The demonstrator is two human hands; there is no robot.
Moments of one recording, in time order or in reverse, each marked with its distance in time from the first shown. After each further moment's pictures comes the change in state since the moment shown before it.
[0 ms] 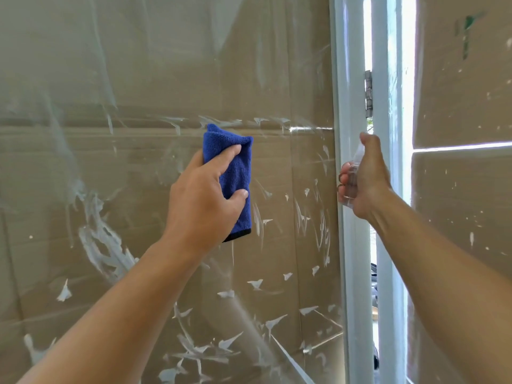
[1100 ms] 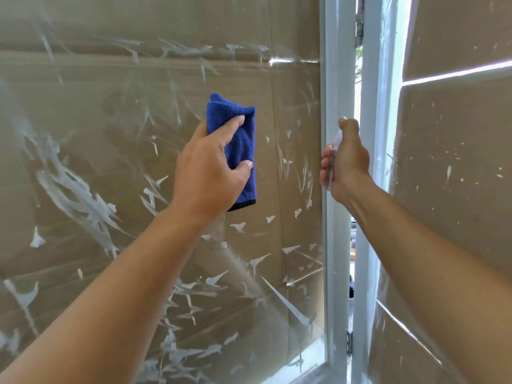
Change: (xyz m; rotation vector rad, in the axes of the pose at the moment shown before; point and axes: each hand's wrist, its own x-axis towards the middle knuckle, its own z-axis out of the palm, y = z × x) left_hand -0.033 -0.001 0.049 -0.026 -0.111 0.000; right_hand -0.017 0.067 -0.027 0.051 0.043 0.033
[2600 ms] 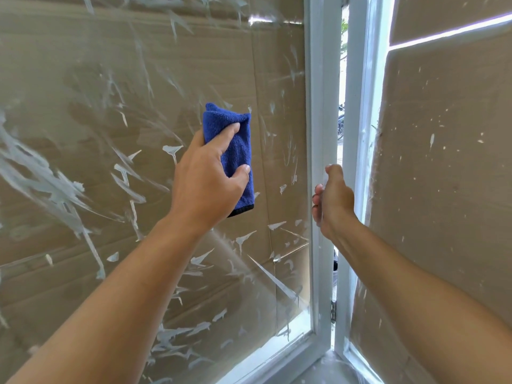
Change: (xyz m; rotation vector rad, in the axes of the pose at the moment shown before) left_hand -0.037 -0.009 0.033 -0.054 -0.091 -0.041; right_hand -0.016 0.092 -0.055 -0.117 0.199 0.182
